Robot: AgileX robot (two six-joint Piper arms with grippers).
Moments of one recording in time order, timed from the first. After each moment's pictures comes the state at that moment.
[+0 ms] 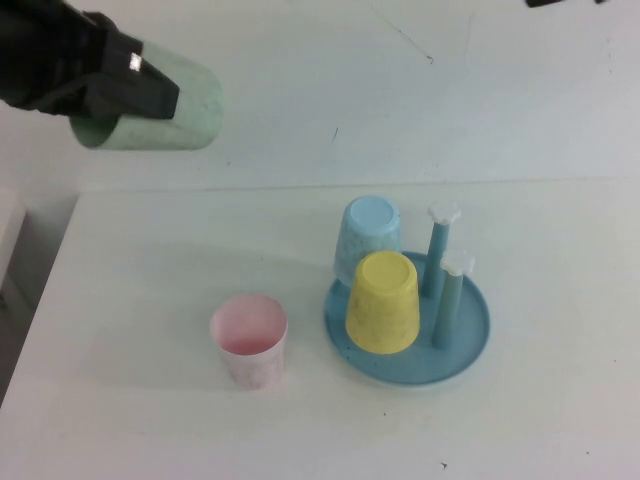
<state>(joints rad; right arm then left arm) 0.32 1.63 -2.04 0.43 1.30 -0.58 -0.12 1.37 -1.61 -0.62 1.24 0.34</state>
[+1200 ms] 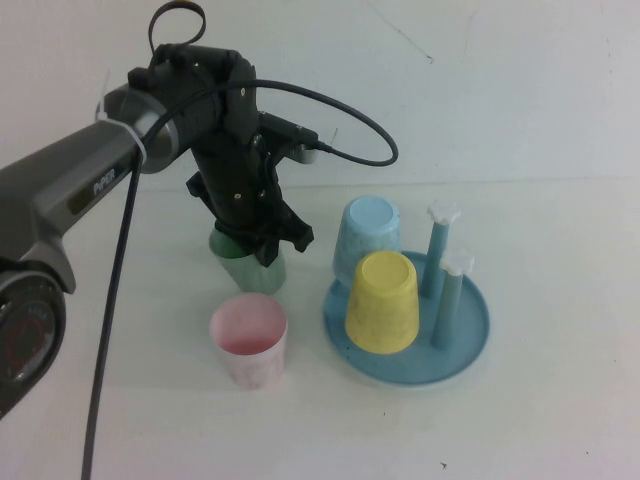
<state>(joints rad) 0.34 0.61 -0.89 -0.05 1.27 -0.26 -0.39 2.14 -1.90 -0.08 1.20 0.21</state>
